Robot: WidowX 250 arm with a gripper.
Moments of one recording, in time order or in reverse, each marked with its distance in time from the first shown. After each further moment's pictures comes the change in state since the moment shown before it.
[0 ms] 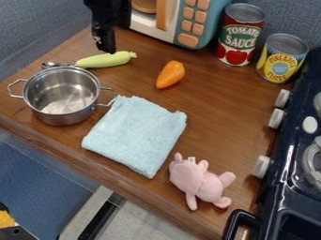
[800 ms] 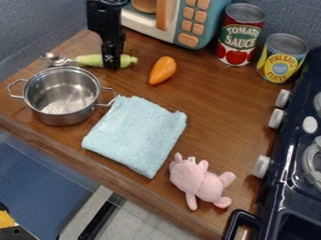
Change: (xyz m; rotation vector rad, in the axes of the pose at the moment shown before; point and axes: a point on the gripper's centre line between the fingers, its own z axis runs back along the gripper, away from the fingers) arm -0.005 0.010 -0.037 0.180 -0.031 0.226
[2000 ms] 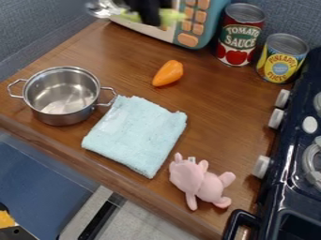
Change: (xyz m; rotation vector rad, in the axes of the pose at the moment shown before) arm -0.074 0.059 0.127 -0.147 0.363 -0.552
